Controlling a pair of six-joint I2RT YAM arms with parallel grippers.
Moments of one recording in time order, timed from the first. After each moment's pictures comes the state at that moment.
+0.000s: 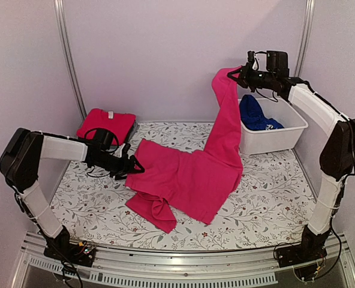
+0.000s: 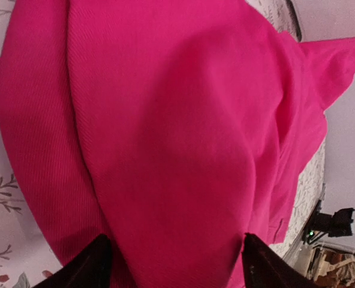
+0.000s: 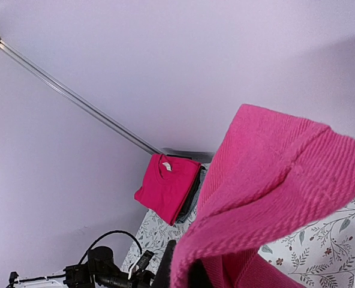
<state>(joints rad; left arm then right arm) -0.32 1.71 0.92 -0.17 0.56 -0.47 0.28 1.91 1.94 -0.24 -0.53 0.70</state>
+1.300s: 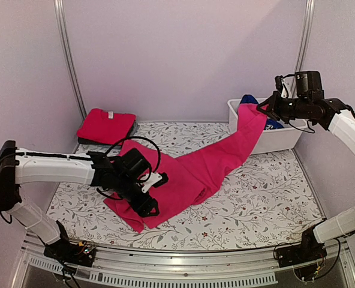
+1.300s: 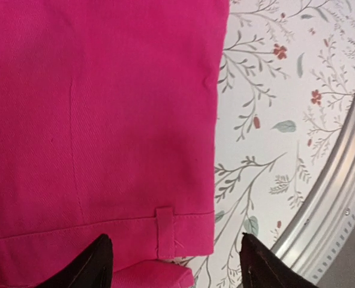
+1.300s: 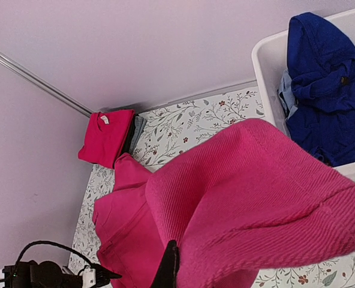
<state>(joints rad) -0.93 1.48 0.92 -0.56 0.17 -0.11 0.29 1.32 1.38 -0.55 -0.31 0.56</state>
